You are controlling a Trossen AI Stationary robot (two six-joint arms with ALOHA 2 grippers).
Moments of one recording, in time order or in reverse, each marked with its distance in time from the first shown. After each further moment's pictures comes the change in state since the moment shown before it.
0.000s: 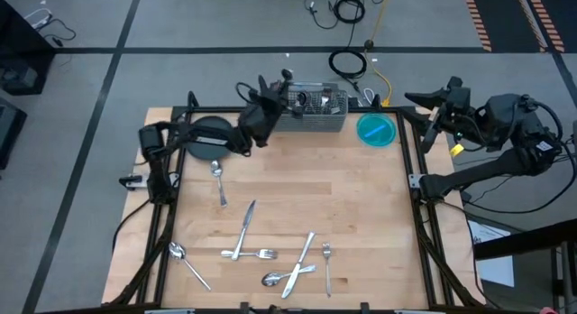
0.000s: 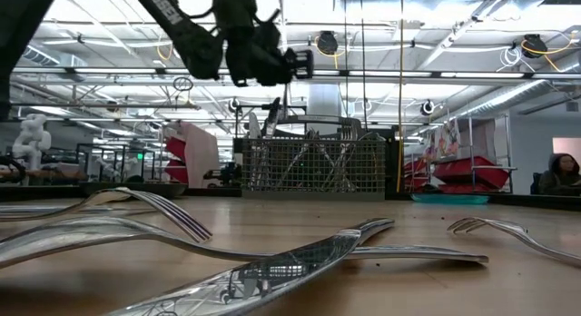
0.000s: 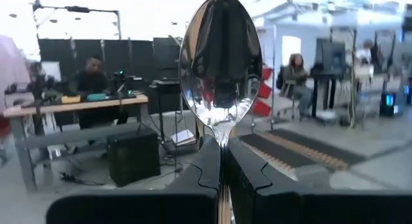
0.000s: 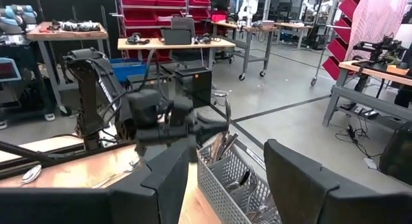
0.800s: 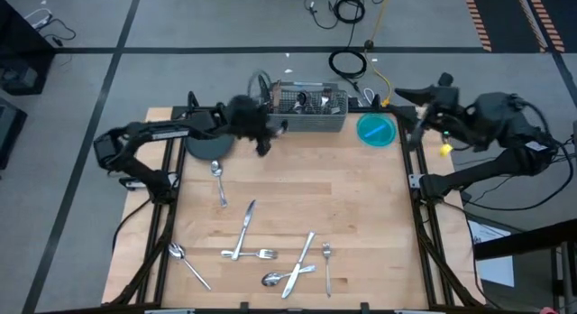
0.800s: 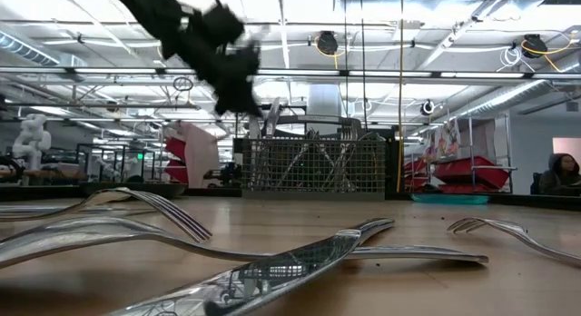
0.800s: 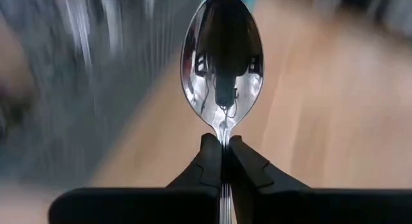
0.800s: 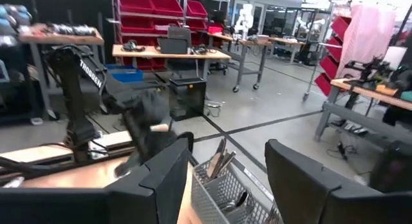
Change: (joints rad) left arm 0.138 -0.377 -0.098 -1.214 0.962 -0.246; right arm -0.024 0.066 -0.001 0.133 0.002 -0.091
